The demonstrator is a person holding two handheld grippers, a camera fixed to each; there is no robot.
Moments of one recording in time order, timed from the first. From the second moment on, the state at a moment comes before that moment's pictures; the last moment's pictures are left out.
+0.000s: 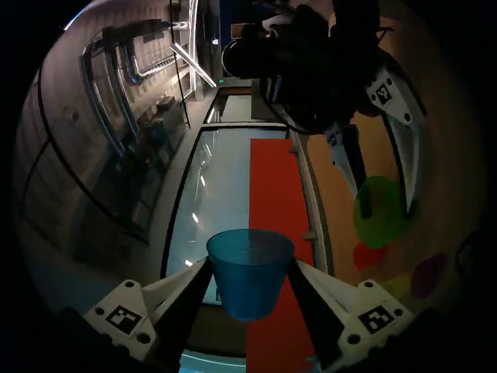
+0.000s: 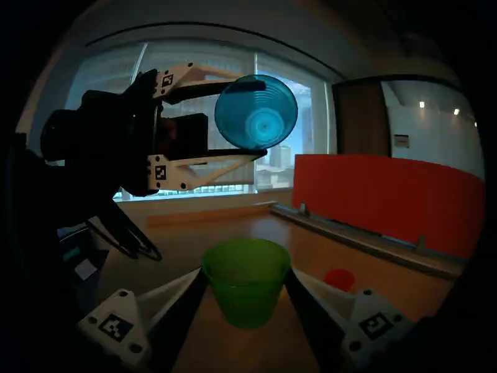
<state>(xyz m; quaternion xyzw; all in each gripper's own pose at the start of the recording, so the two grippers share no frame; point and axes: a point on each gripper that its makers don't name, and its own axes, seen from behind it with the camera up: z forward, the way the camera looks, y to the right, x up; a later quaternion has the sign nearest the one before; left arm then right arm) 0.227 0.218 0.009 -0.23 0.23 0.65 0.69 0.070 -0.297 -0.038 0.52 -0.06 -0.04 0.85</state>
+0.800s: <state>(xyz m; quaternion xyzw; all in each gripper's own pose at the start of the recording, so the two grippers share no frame) 0.230 0.189 0.029 -0.29 0.14 0.37 0.87 0.076 -0.288 -0.039 0.51 -0.05 -0.04 0.86</state>
